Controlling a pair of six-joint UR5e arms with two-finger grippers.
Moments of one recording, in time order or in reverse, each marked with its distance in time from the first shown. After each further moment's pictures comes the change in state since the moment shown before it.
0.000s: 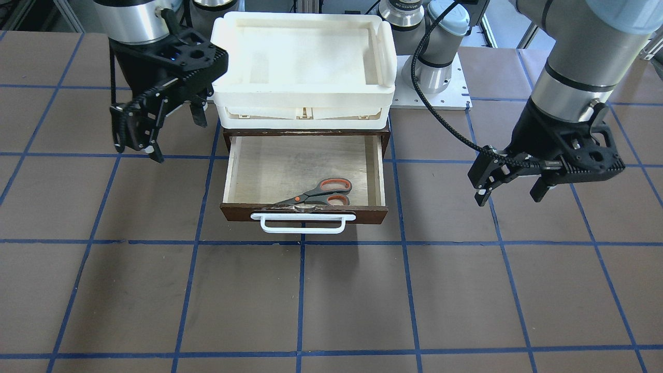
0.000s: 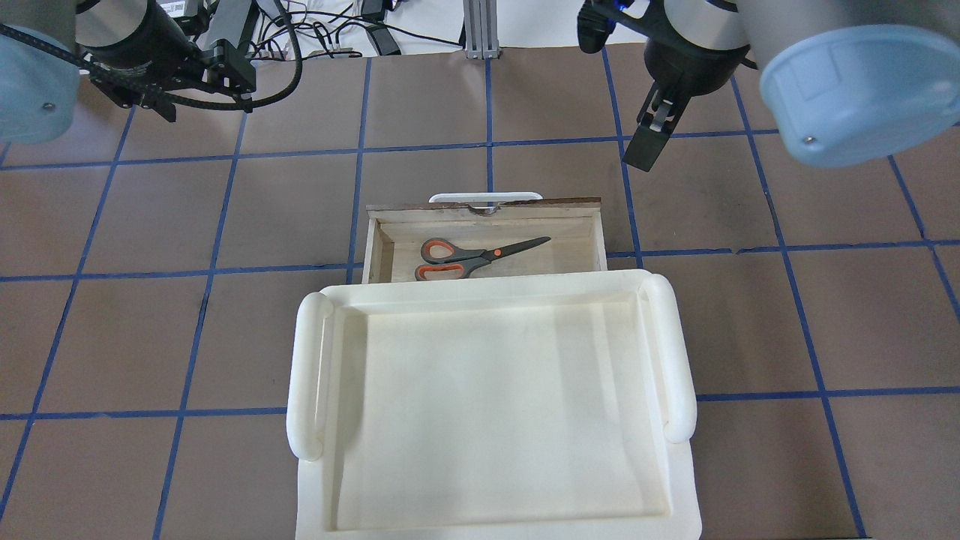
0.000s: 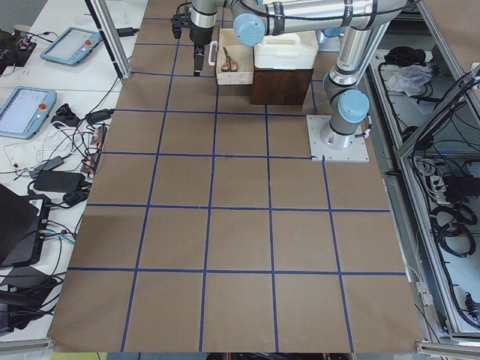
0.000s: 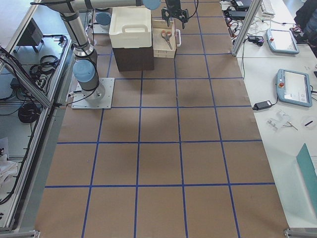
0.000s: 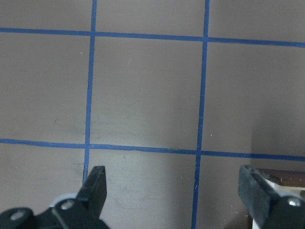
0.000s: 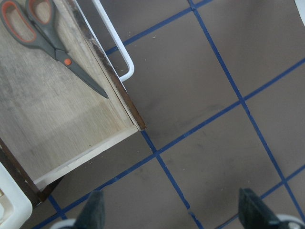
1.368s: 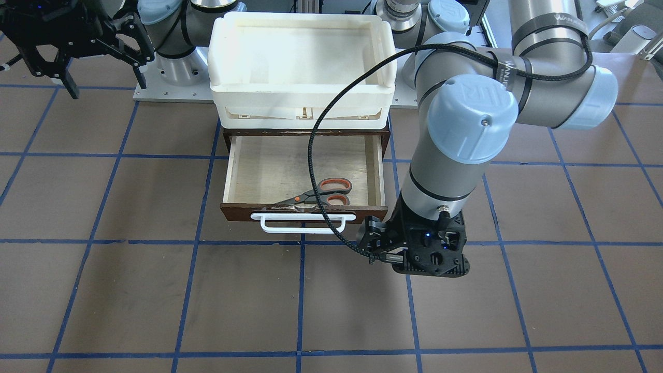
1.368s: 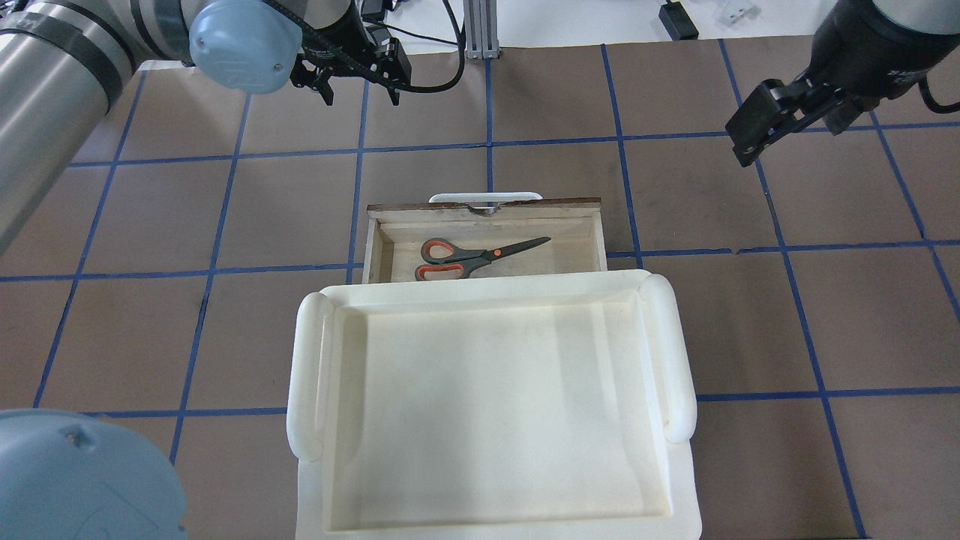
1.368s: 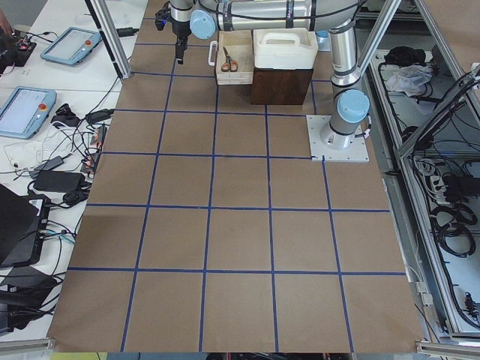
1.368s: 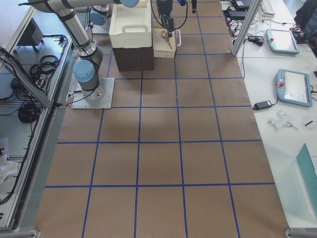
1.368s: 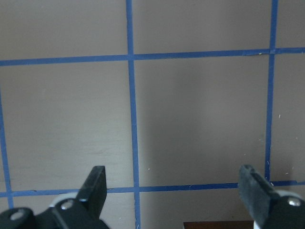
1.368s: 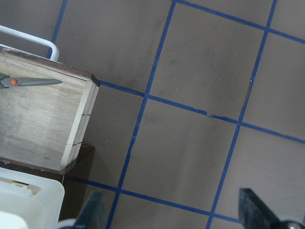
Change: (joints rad) left arm -0.254 -0.309 0.231 -0.004 0.005 -0.081; right arm -0.186 -0.147 0.010 0.217 0.016 0.567
